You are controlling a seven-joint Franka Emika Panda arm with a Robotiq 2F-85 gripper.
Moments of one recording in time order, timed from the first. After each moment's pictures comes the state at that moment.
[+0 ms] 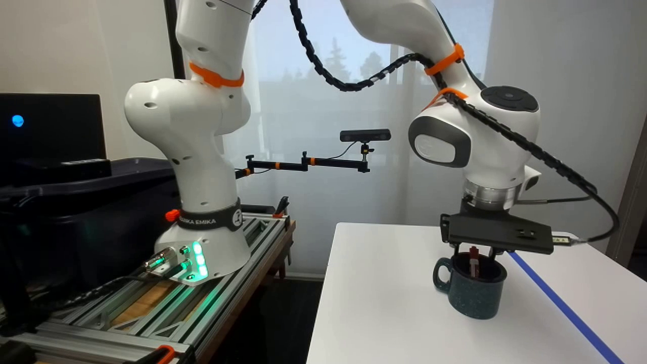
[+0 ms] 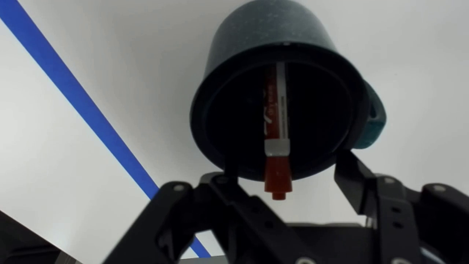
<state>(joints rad) -0.13 0.38 0.15 -2.25 0.69 2.64 -1.99</state>
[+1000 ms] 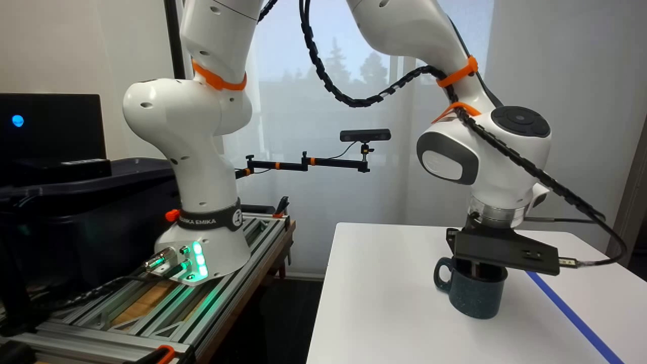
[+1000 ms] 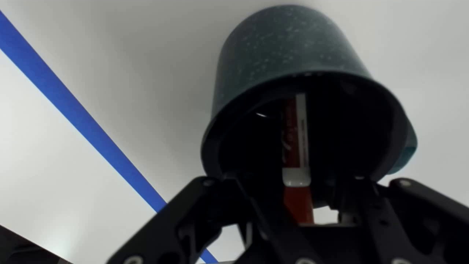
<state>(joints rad) -0.19 0.47 0.19 -2.18 0.72 2.64 -2.03</state>
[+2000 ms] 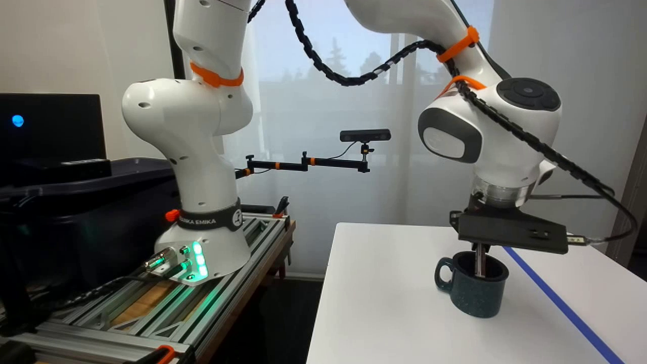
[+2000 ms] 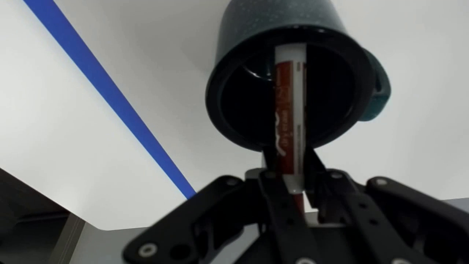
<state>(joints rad) -0.22 0.37 0.20 -2.20 0.78 2.54 -2.09</state>
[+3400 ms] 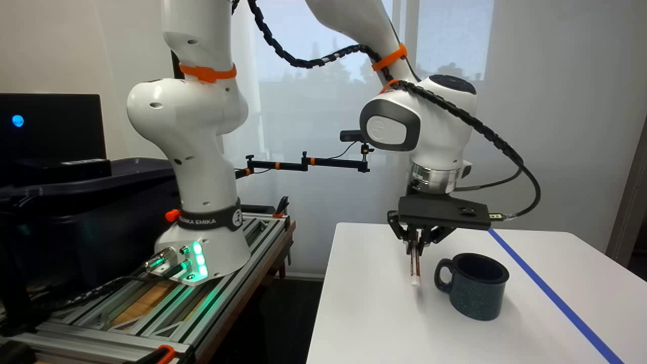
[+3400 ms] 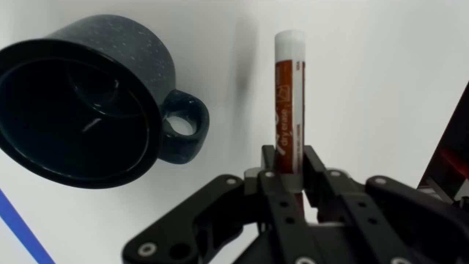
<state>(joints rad) -0.06 0.15 0.10 -2.55 0.46 2.62 -1.98</state>
